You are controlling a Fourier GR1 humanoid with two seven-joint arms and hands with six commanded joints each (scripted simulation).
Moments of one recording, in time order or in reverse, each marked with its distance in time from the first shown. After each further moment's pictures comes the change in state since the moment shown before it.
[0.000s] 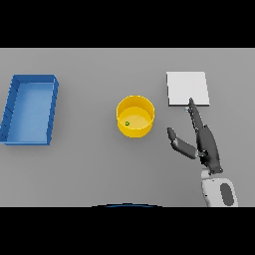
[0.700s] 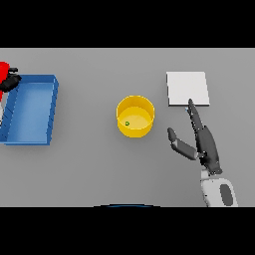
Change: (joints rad) left arm 0.679 -0.052 0.070 -0.684 0.278 0.166 0.271; right arm 0.008 0.002 0.003 0.007 0.002 -0.001 -0.026
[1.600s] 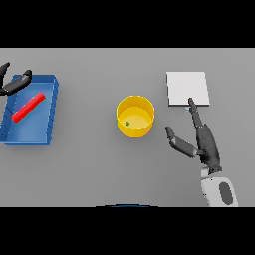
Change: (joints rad) left arm 0.097 0.063 -0.065 -0.190 0.043 -0.203 0.036; right arm -0.021 -0.021 0.013 -0.007 0.076 -0.035 0.082
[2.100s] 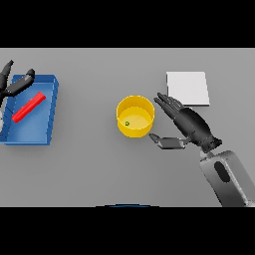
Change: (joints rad) left arm 0.030 -0.035 0.022 -0.055 0.051 0.019 -0.021; right arm -0.273 -0.257 0.198 0.095 0.324 0.189 -0.008
